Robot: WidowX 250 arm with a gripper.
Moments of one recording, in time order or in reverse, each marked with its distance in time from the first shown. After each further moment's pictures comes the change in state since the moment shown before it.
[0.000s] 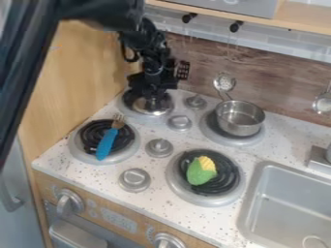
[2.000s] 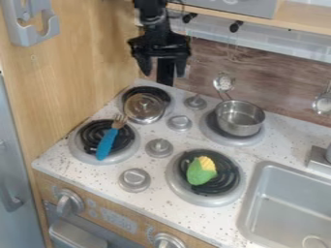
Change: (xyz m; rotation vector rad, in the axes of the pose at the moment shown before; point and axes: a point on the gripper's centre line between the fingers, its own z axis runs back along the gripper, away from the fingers) arm -0.044 -0.040 0.146 -0.250 0.331 -0.186
